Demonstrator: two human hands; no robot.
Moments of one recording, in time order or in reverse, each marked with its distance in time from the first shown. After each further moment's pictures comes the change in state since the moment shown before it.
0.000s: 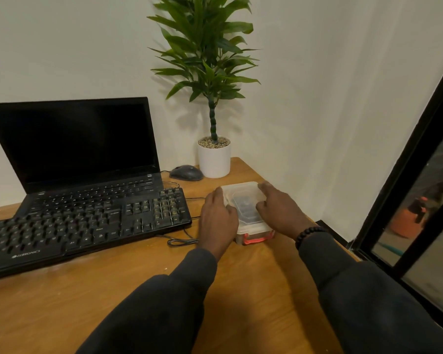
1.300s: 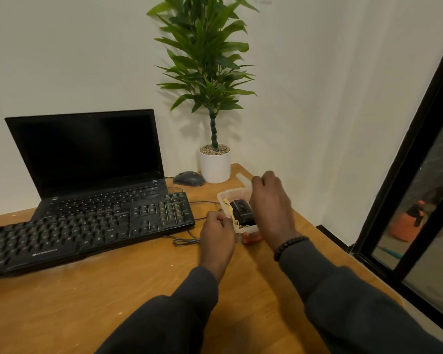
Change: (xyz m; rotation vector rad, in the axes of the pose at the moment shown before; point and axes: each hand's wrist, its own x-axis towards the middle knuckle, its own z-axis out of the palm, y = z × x) left_hand -0.042 0.001 0.002 -0.481 0.067 -0.230; right_hand -0.026 -0.040 0.000 -0.315 0.515 -0.124
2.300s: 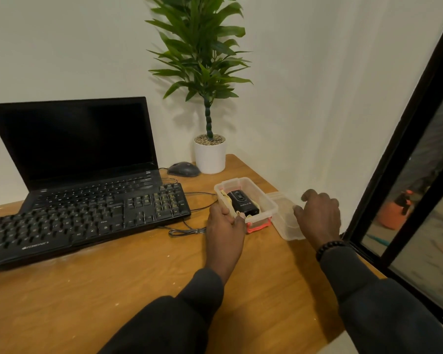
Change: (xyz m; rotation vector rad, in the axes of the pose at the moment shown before) left_hand -0.019 -0.004 0.010 0.149 0.038 0.186; right_hand -0.036 0.089 -0.001 -0.002 -0.228 0.536
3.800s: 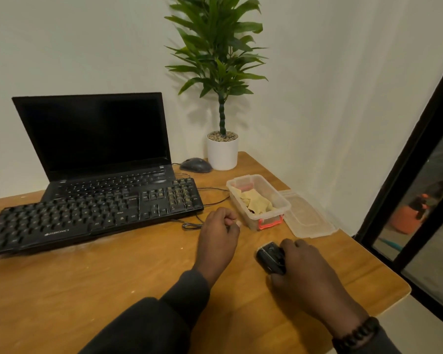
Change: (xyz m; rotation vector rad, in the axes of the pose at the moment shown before) left_hand -0.004 -0.025 -0.039 0.187 -0.088 0.133; right_hand -0.125 -0.033 -0.039 -0.079 -0.509 -0.315
